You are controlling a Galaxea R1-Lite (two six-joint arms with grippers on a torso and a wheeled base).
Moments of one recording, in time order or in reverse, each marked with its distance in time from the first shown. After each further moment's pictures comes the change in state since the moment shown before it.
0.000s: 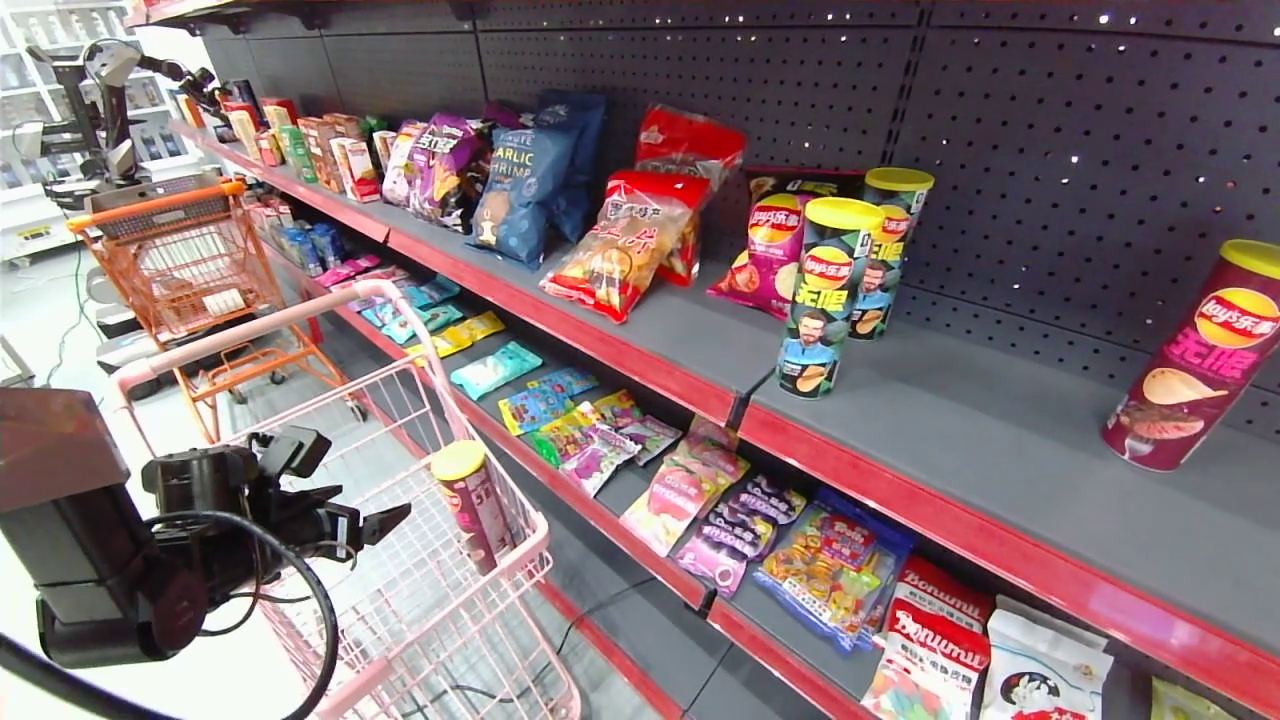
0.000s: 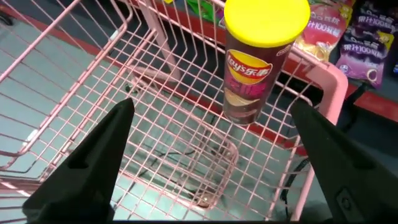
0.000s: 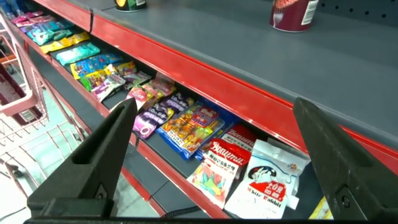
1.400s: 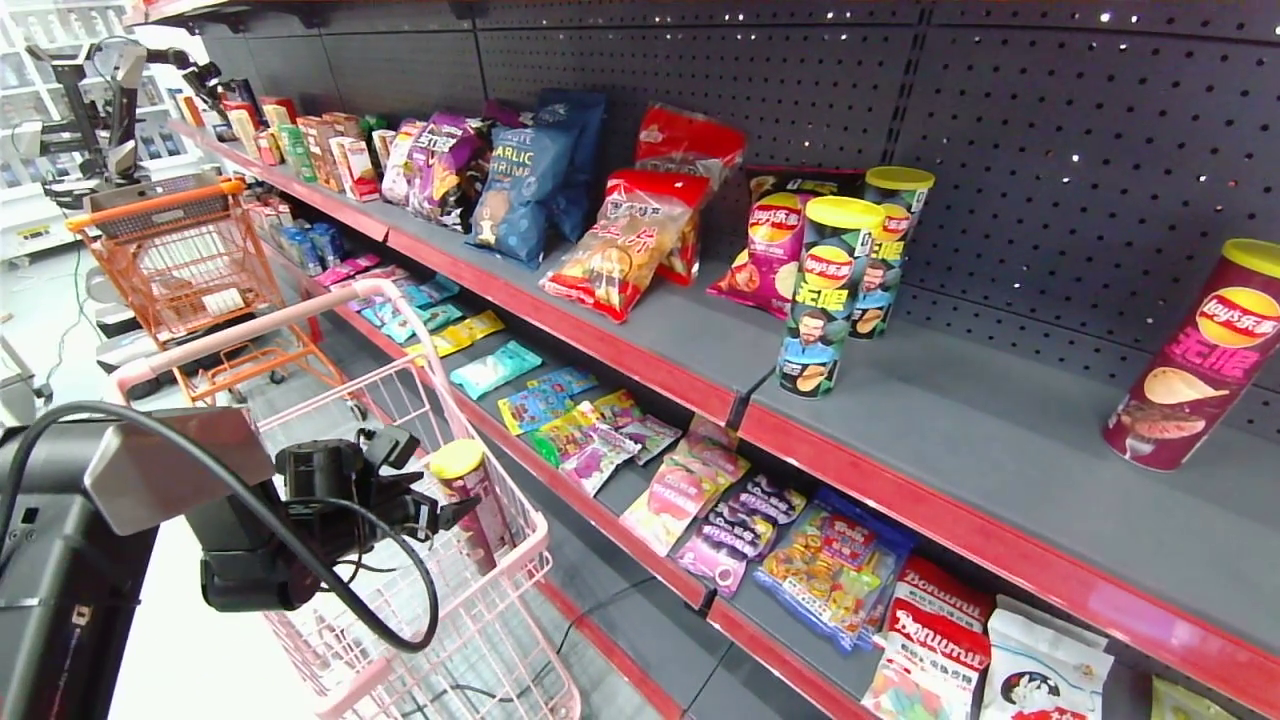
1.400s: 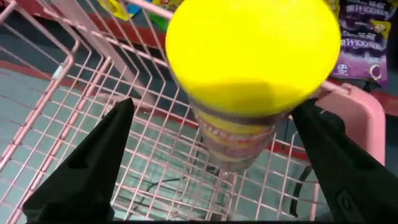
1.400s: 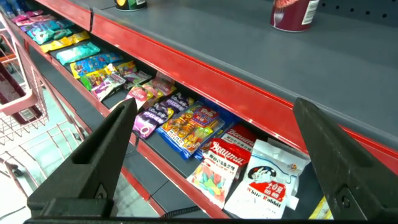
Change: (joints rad) left arm -0.120 0.306 -0.377 0.050 -0.034 0.029; right arm 0.000 0.000 0.000 0.000 0.003 -0.003
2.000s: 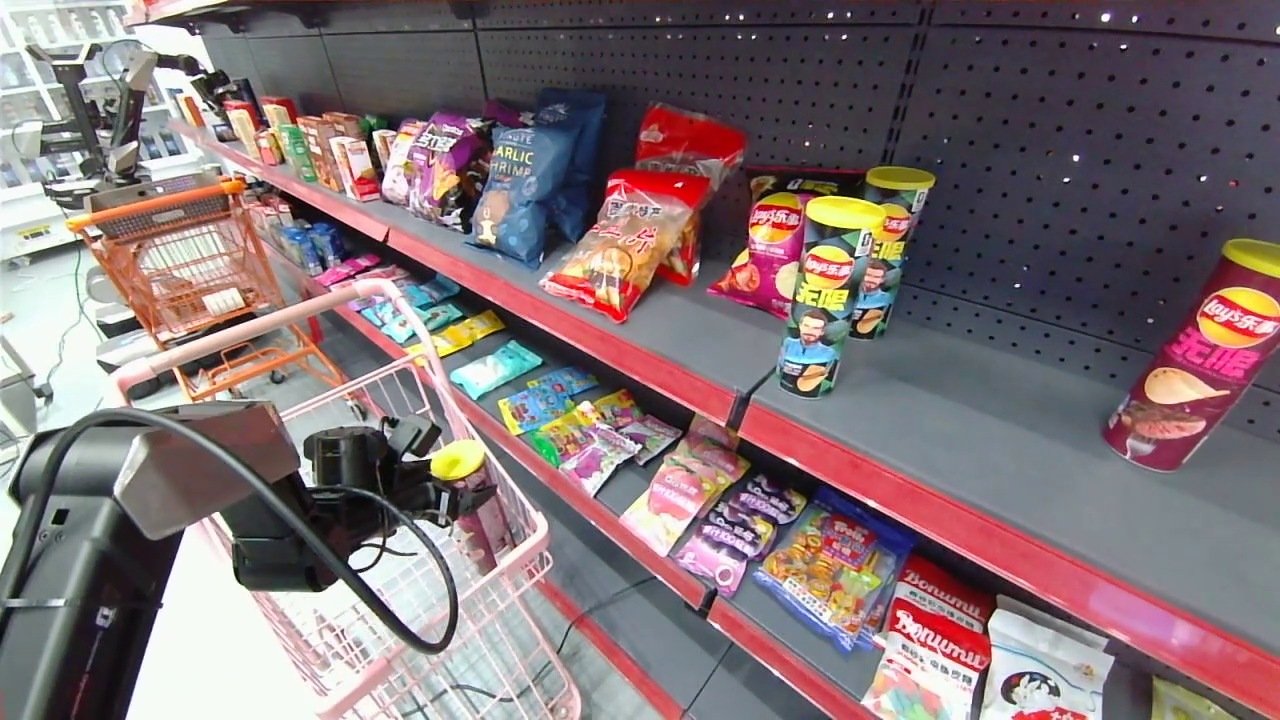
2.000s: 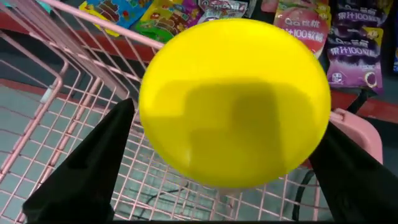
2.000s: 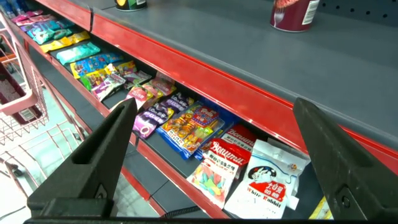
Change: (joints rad) left arm -0.044 0.027 -0.107 0.058 0.003 0.000; right arm 0.000 0.000 0.000 0.000 0.000 0.000
